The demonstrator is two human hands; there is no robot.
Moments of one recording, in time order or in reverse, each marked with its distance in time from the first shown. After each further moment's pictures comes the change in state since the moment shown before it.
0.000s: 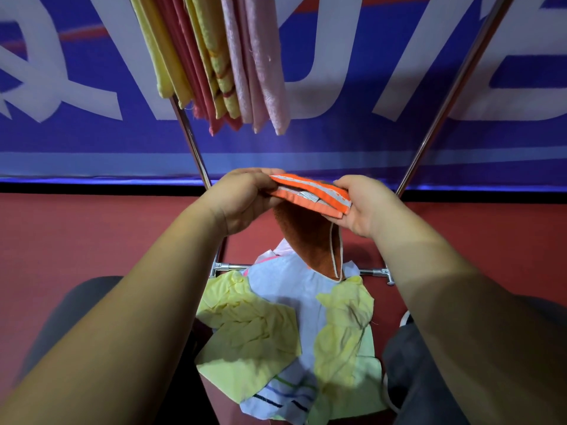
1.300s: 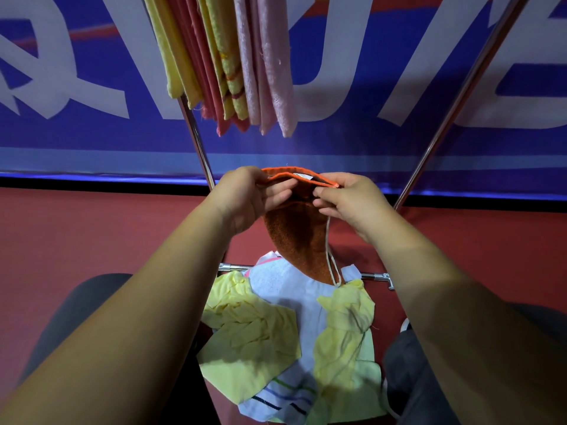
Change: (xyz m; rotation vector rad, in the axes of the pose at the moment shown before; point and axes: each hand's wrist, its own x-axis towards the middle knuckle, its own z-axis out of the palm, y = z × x) left_hand 0.004 0.004 -0.003 -0.297 0.020 -0.059; right_hand -0.007 0.011 0.008 -0.396 -0.164 -0.411
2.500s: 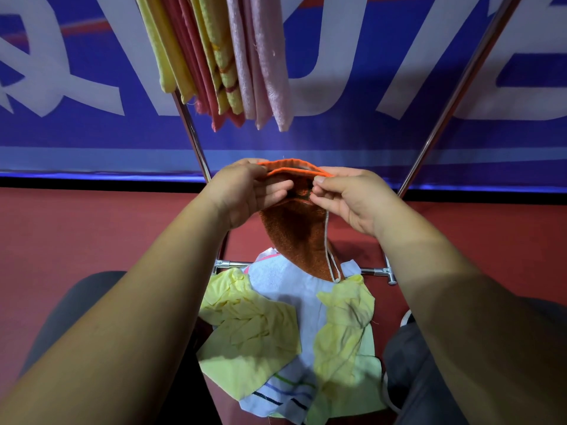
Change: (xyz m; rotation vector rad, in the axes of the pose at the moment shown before) left_hand 0.000 0.001 -0.001 0.183 0.053 0.025; right_hand 0.002 -0.003 -0.006 0.457 -0.062 0.144
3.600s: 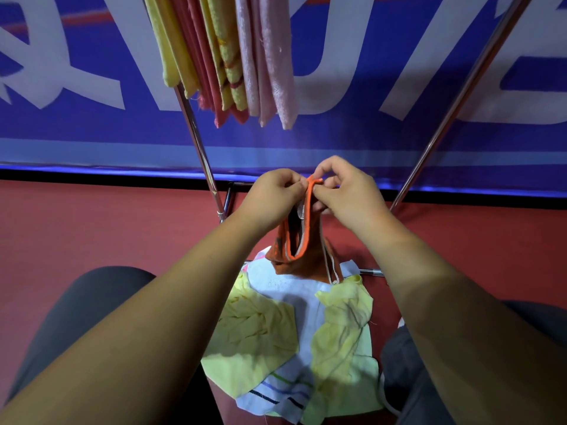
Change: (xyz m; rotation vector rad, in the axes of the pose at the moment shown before) left_hand 0.011 -0.041 0.018 0.860 0.059 0.445; right_hand -0.008 0.012 0.009 -0.788 0.114 -0.430
